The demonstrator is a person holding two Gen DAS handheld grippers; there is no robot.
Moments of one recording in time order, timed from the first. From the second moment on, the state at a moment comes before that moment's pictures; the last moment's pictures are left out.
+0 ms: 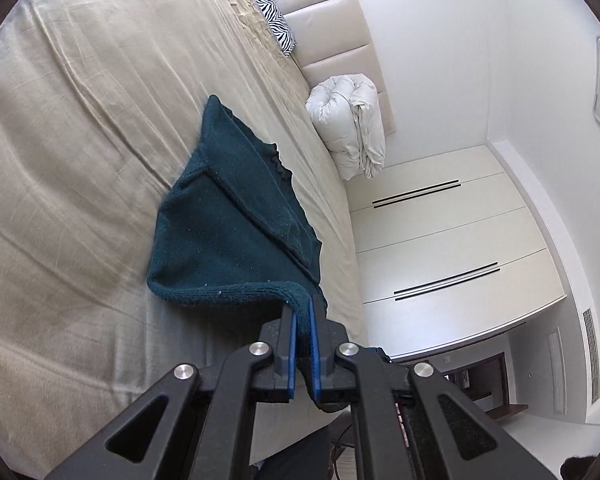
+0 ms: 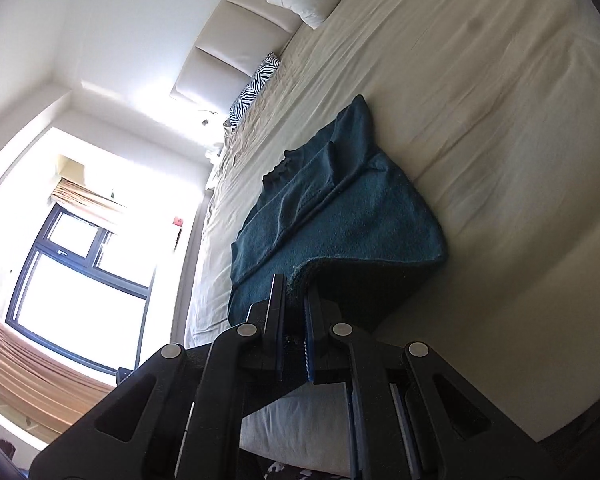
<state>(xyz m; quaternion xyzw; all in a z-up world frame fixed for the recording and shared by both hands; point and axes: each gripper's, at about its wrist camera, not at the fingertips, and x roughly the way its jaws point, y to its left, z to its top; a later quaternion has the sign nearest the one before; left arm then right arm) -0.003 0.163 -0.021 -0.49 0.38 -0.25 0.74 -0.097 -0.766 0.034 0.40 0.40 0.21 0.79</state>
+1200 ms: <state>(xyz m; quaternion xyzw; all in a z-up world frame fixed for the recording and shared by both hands) 0.280 0.196 -0.098 -0.50 0.39 -0.12 0.76 0.264 -0.715 -0.062 0.34 0.45 0.08 0.82</state>
